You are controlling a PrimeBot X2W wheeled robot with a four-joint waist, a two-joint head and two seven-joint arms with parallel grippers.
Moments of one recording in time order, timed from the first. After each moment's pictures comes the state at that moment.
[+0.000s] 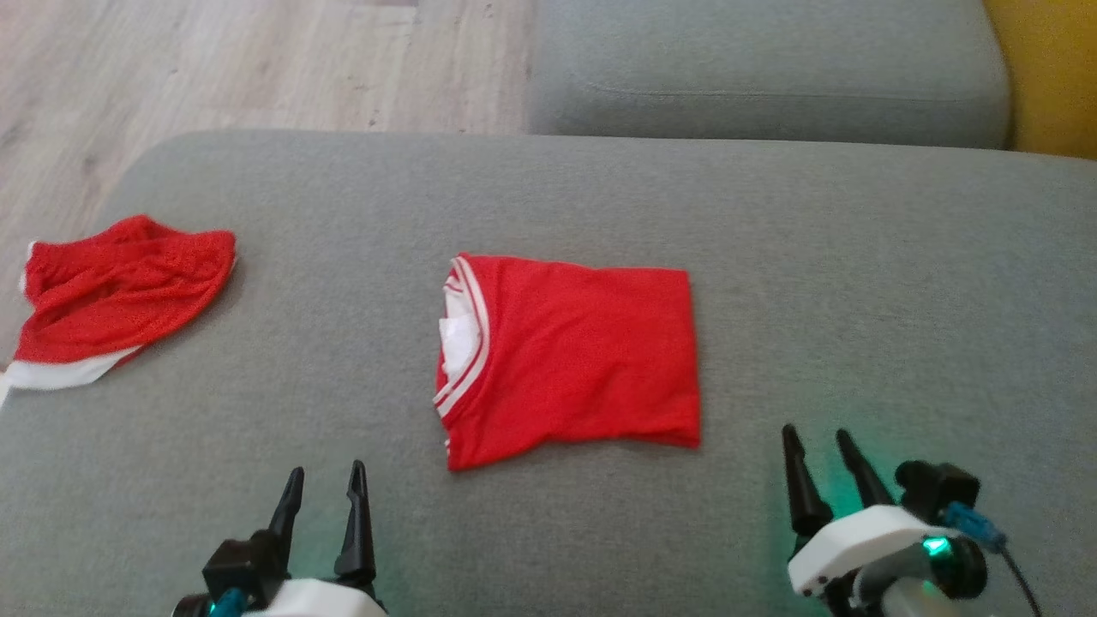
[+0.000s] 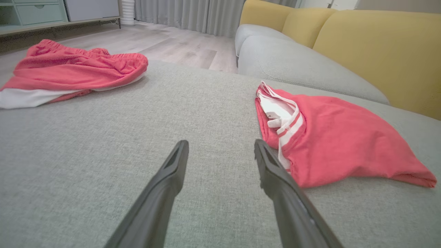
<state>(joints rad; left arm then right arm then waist) -0.02 0.05 -0.14 0.48 -0.27 -0.05 -0.25 -0.13 -0.05 0.13 0.69 0.36 0.12 -0.25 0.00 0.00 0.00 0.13</state>
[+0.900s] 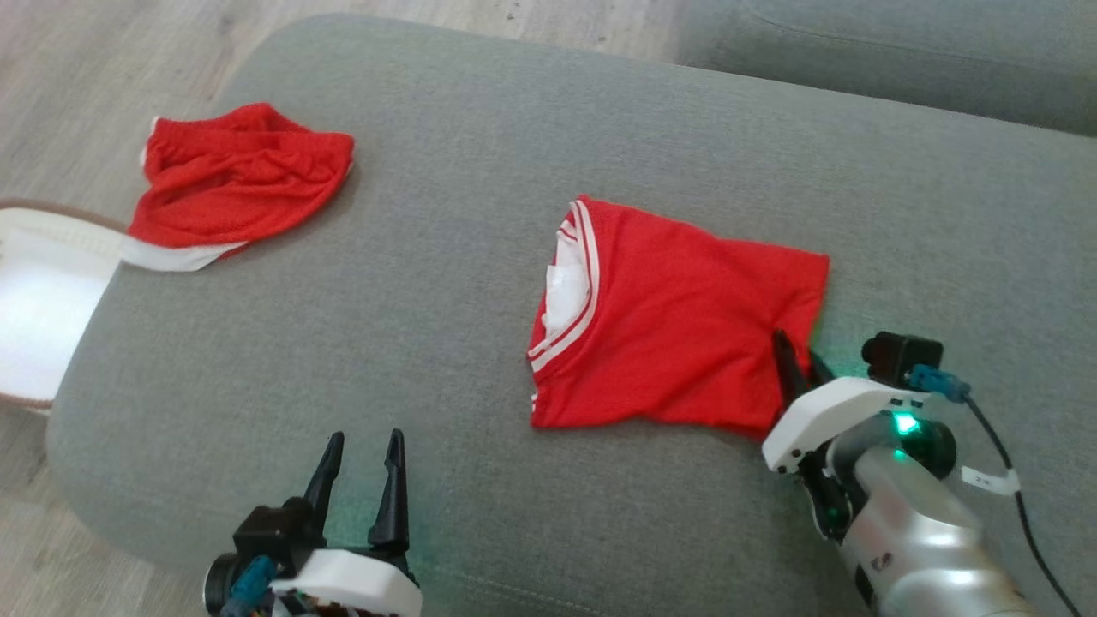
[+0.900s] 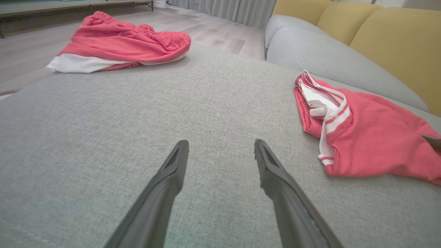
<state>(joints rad) -0.08 0.05 -0.23 0.48 -0.32 -0.07 -0.25 -0.55 -0.07 0.37 1.13 0.60 0.12 -0.25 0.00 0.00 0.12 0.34</state>
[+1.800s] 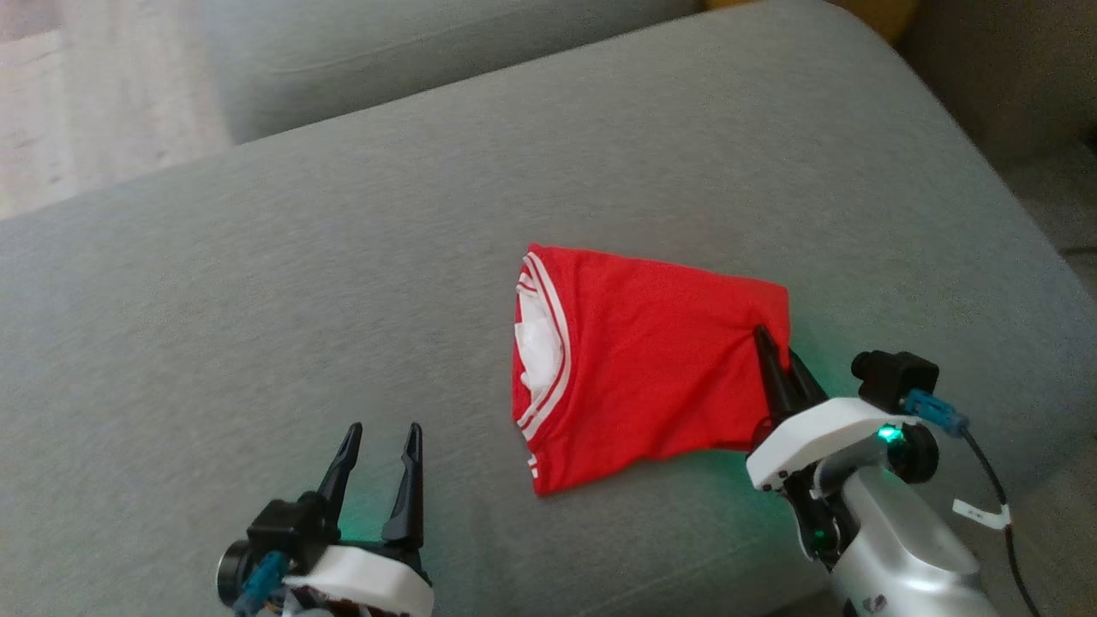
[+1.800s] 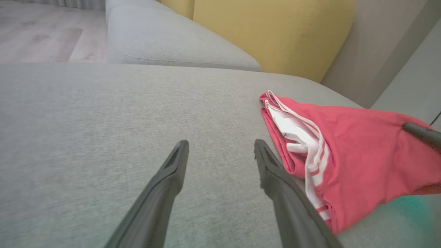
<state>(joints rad) -0.08 0.05 -0.26 0.45 -0.31 -0.09 -0.25 -0.39 -0.06 0.33 0.83 0.53 0.12 -0.25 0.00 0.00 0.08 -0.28</state>
